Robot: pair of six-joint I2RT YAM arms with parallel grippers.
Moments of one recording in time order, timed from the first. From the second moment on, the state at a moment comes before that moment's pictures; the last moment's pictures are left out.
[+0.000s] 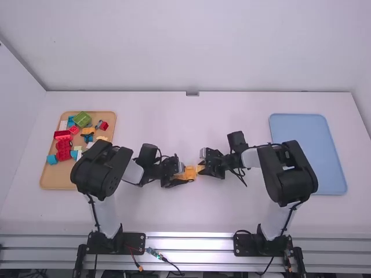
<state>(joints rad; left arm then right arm) -0.28 1.95 0.55 0.49 0.87 0.84 0.27 1.92 0.78 -0.11 -0.96 -1.08</state>
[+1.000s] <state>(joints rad) -0.28 1.95 0.57 0.46 0.88 0.87 0.38 1.92 0.84 -0.15 -0.96 -1.15</state>
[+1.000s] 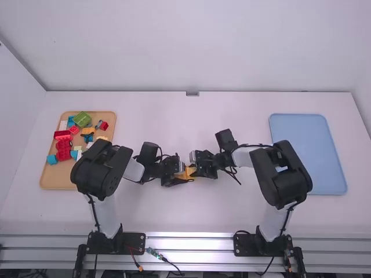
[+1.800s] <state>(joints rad) -0.28 1.95 0.59 0.40 0.88 0.88 0.40 1.92 0.76 0.07 -0.95 -1.07</state>
